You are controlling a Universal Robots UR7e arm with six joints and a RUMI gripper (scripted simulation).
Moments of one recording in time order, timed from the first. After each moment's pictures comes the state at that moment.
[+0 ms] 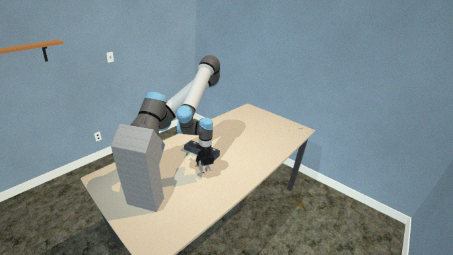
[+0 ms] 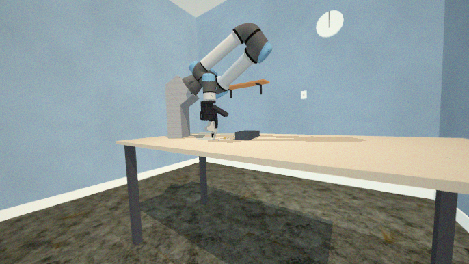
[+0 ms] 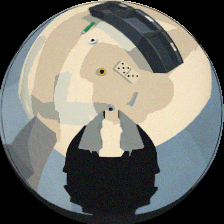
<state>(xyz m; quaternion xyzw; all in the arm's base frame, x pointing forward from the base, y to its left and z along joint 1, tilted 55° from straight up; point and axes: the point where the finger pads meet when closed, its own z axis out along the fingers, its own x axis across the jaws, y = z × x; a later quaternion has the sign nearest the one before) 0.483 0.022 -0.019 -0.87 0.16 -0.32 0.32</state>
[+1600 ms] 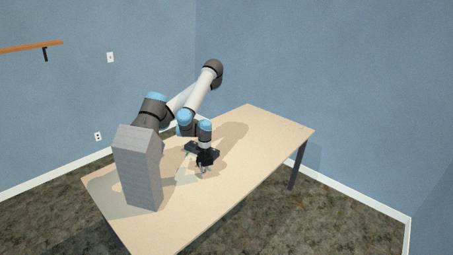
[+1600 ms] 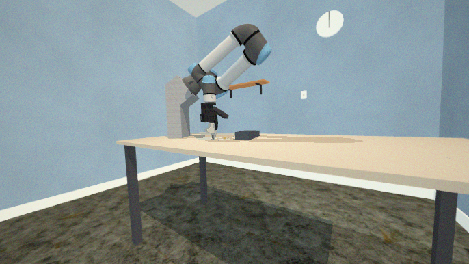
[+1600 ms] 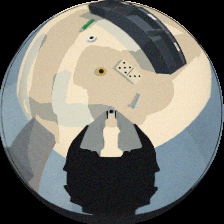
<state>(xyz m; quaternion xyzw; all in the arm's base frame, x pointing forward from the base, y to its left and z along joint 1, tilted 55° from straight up) 0.490 0.027 -0.025 -0.87 0.16 -0.33 0.32</state>
